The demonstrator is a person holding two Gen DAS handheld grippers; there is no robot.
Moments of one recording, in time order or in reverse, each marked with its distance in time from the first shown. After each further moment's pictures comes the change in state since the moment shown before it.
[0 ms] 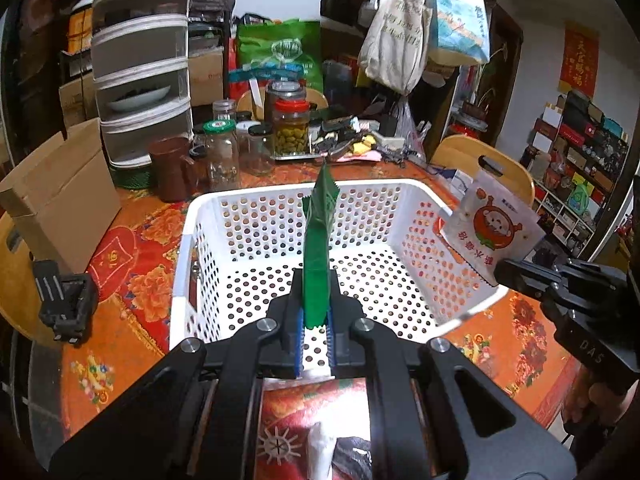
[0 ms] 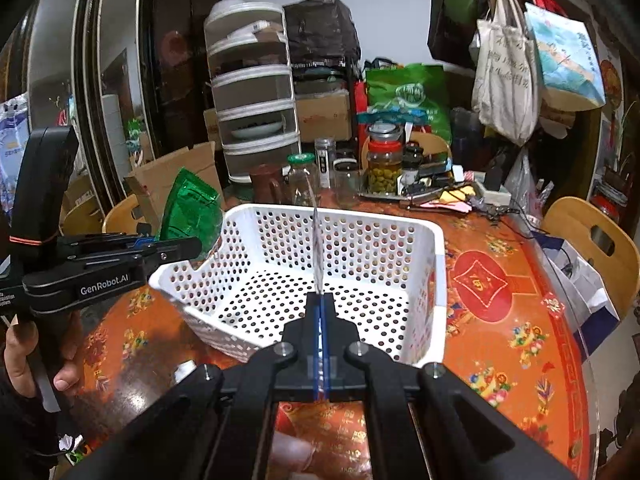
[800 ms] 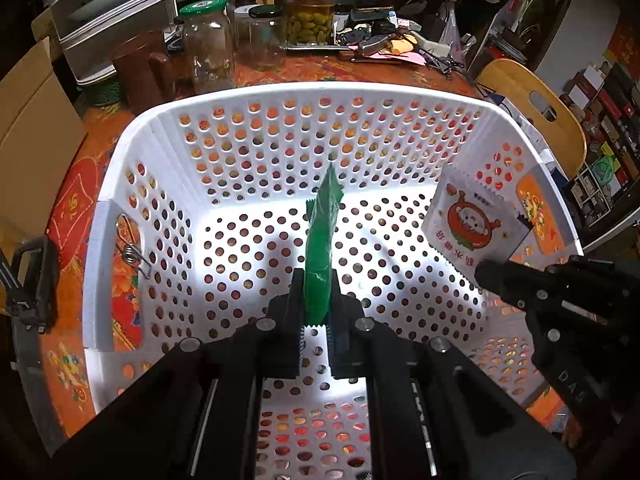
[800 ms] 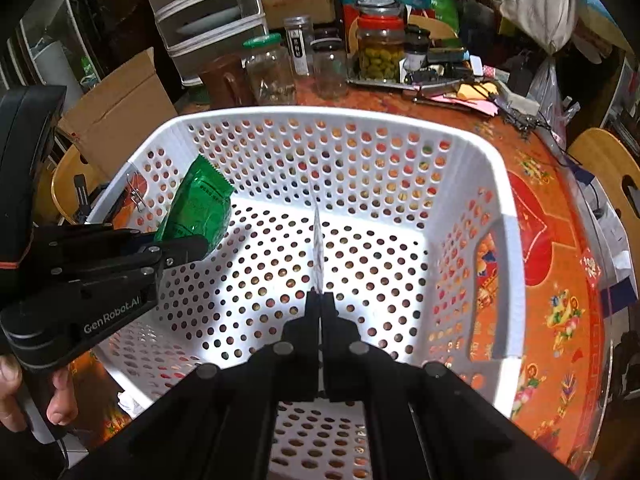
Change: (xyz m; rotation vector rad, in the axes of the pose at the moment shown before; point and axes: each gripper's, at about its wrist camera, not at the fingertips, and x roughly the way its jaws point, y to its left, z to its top) left arm 0.150 0.017 0.012 -0.066 0.398 0.045; right arm 0.139 -0.019 0.018 0.070 0.447 -0.023
